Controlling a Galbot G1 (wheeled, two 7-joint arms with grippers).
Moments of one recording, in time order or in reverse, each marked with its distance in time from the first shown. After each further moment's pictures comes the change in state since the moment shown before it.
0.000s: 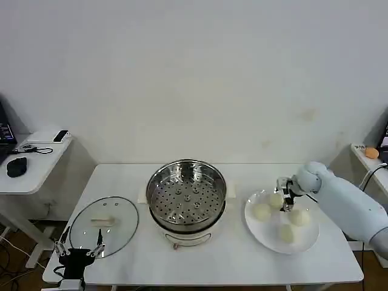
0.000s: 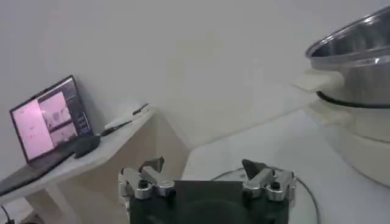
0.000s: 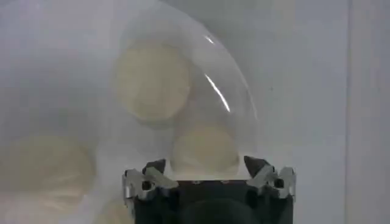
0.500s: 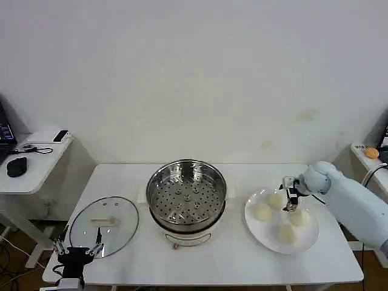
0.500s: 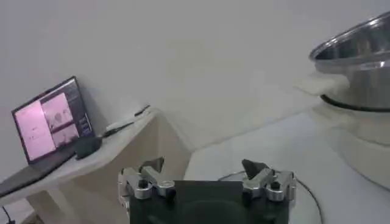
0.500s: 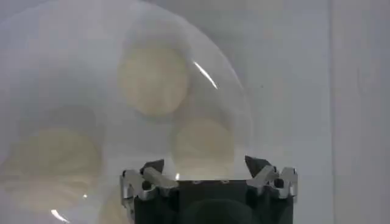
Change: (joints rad) left arm -0.009 0.003 0.003 0.011 -0.003 -0.002 0.001; right arm -0.015 -0.021 0.031 0.031 0.006 0.000 0.004
